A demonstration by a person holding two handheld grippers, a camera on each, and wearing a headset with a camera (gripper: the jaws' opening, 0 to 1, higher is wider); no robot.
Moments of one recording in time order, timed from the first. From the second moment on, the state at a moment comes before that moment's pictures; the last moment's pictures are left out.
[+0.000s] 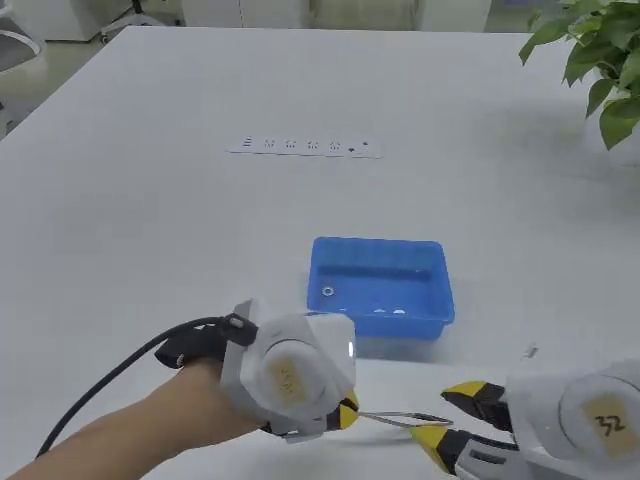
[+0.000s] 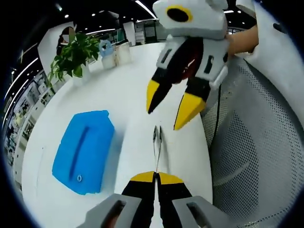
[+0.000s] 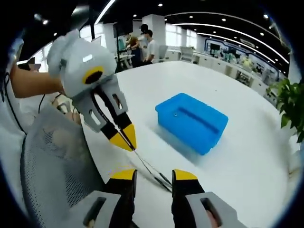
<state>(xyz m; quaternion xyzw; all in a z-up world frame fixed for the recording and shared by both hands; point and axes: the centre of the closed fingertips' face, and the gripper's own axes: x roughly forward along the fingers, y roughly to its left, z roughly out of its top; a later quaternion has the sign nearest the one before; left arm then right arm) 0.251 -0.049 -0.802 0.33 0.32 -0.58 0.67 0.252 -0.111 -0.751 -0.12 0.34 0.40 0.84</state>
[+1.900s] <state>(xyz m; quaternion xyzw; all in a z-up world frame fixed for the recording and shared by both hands) 0.238 0.084 -0.721 0.07 0.27 -0.12 0.95 0.256 -0.135 -0.725 -0.07 0.29 0.33 0.90</state>
